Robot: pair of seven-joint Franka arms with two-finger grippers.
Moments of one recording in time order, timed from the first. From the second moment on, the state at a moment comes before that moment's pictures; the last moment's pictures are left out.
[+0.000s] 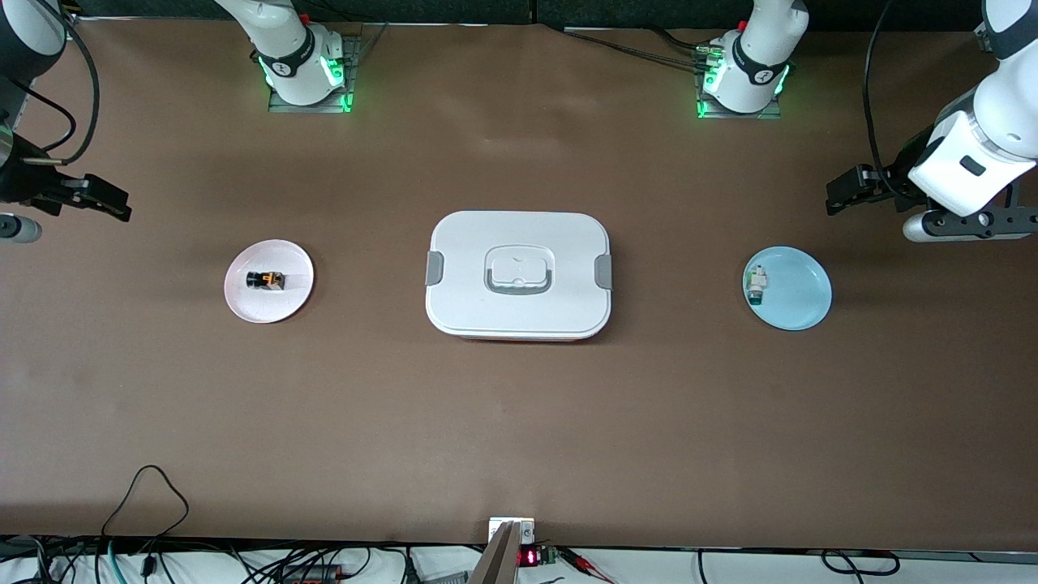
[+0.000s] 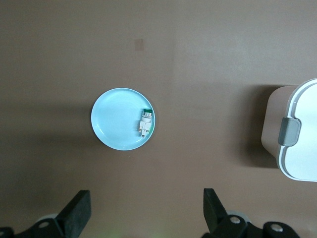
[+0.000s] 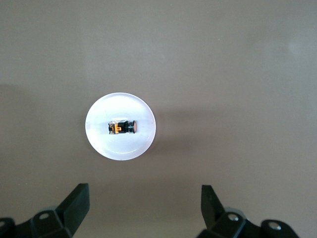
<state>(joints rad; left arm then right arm) -0.02 0.05 -0.08 -1.57 -0.02 1.52 -0.17 -0.06 0.00 -0.01 -1.73 -0.09 1.69 -0.01</state>
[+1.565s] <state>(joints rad) -0.02 0.05 -0.08 -1.57 -0.02 1.52 -0.17 -0.06 -0.02 -0.01 -1.64 -0.04 1.58 -0.01</state>
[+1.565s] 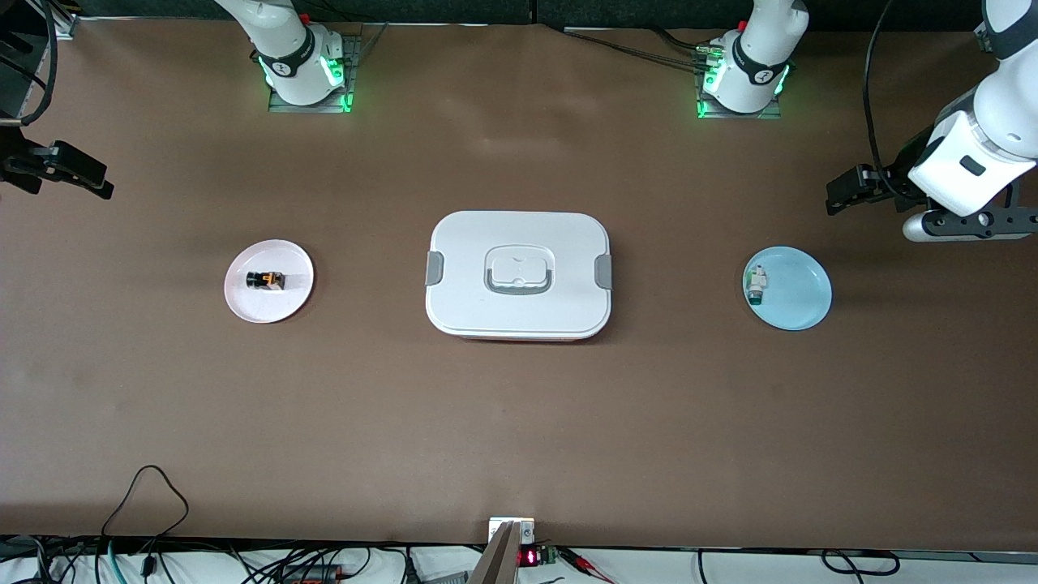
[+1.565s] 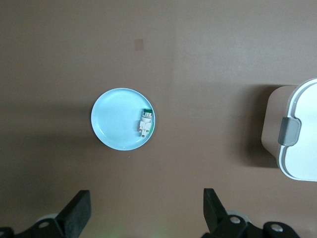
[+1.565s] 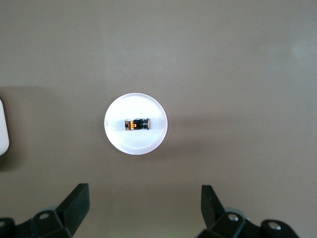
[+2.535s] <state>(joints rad) -0.02 0.05 -0.08 -1.57 -0.02 1.52 -0.16 -0.03 0.07 0.00 -1.64 -0.04 1.58 -0.01</state>
